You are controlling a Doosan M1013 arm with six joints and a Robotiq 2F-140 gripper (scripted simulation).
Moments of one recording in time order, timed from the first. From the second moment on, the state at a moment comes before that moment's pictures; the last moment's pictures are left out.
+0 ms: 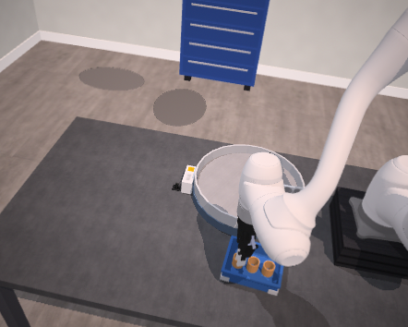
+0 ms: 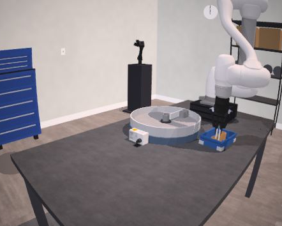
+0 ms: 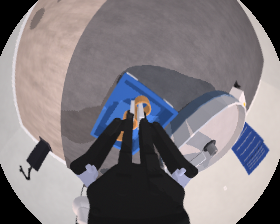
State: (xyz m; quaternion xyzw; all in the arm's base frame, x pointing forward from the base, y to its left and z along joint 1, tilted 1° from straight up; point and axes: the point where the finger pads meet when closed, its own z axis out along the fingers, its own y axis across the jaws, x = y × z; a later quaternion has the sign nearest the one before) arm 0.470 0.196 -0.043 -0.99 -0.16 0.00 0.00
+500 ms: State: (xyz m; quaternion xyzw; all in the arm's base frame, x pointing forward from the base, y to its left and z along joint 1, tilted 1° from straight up) arm 0.470 0.196 -0.043 -0.99 -0.16 0.00 0.00
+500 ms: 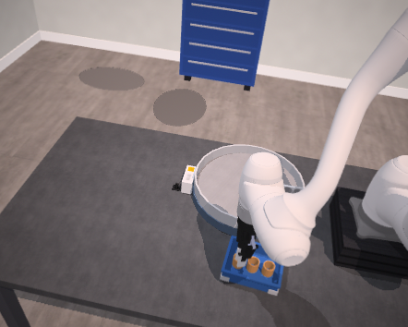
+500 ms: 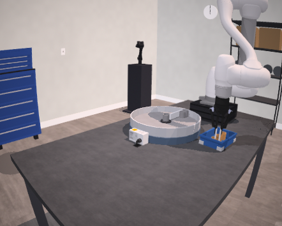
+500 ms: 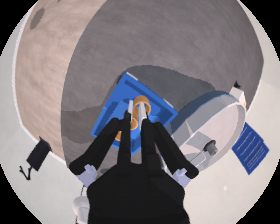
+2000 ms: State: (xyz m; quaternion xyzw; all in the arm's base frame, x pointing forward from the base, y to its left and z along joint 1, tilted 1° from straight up) arm 0.468 0.195 0.007 -0.99 -0.16 0.00 0.00
